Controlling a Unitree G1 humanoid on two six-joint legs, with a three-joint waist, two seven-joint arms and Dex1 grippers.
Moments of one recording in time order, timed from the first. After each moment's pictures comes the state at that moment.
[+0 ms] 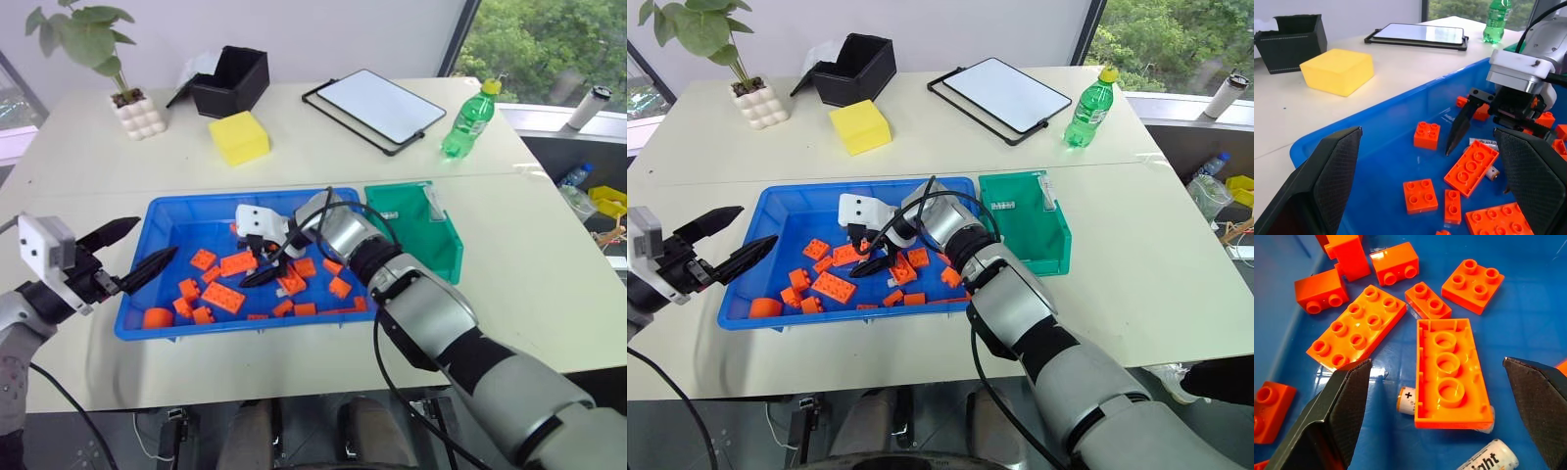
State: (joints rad) left arm 0.07 0.72 0.57 -0.29 -0.68 0.38 -0.88; right arm -1.24 0.06 0.42 1.14 -0.12 0.02 1.18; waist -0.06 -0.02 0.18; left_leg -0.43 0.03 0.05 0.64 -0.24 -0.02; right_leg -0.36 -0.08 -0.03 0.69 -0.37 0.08
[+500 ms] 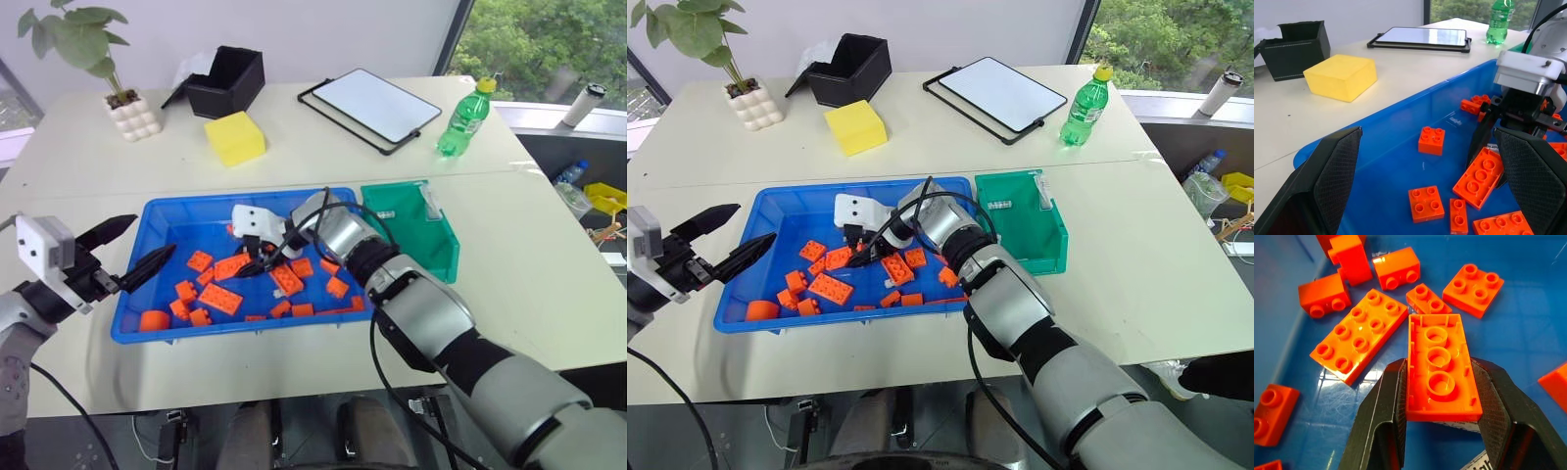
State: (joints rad) left arm 0.07 0.71 0.56 -0.28 -0.66 0.36 -0.86; right arm -1.24 0.08 0.37 1.13 -0.13 0.04 1.20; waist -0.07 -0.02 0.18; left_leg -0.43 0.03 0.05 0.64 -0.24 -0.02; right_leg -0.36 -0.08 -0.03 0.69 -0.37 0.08
